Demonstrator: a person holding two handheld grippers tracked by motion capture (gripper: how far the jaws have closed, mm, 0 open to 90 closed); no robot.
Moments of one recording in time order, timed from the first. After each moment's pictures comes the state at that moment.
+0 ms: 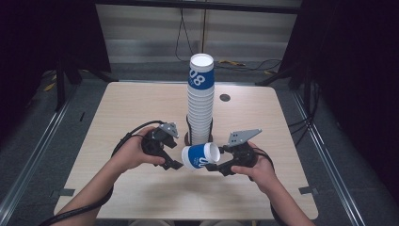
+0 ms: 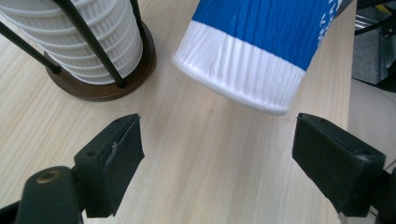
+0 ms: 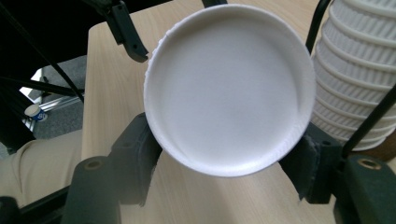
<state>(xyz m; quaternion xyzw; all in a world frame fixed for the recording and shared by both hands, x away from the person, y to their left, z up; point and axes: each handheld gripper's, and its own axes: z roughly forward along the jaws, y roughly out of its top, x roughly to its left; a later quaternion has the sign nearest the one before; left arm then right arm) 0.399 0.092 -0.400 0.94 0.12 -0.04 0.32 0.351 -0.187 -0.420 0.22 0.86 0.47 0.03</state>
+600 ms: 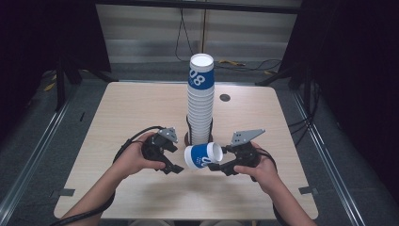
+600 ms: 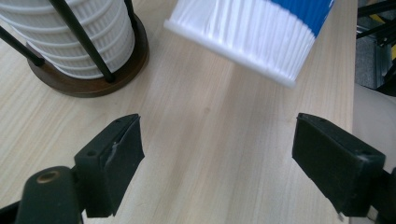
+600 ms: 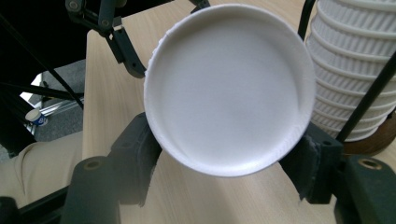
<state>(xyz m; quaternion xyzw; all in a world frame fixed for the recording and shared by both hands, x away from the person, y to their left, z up) 0.394 0.094 -0.420 0.93 0.12 -0.04 0.33 0.350 -0.196 -0.420 0.23 0.85 0.47 0.02</state>
